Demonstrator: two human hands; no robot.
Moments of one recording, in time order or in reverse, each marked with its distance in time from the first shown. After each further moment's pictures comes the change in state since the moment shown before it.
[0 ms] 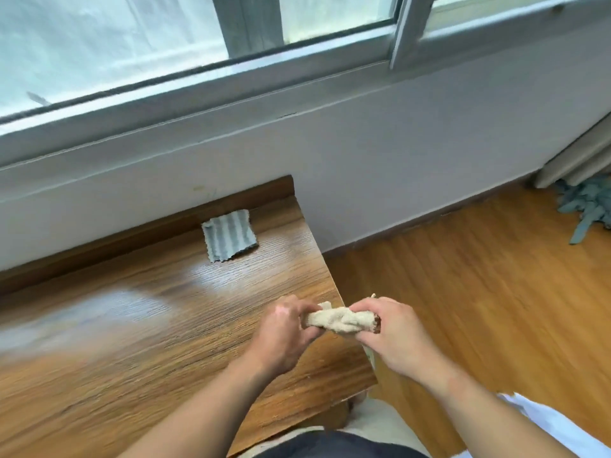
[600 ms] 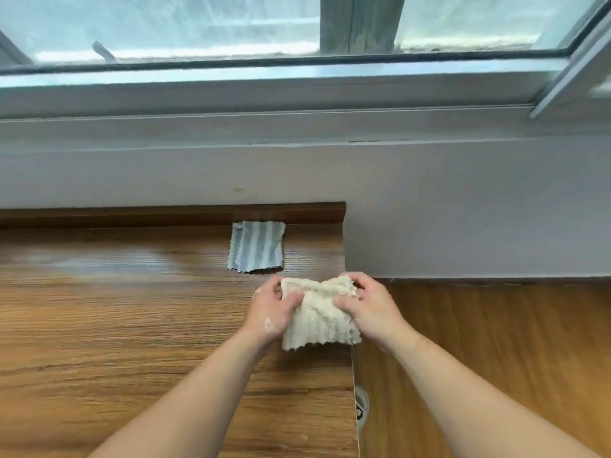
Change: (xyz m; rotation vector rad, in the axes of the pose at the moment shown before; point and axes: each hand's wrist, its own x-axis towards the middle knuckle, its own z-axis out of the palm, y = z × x) left_hand 0.122 -0.046 -0.011 -1.055 0.329 -0.630; right_hand 0.208 -0.020 0.011 0.518 -0.356 0.177
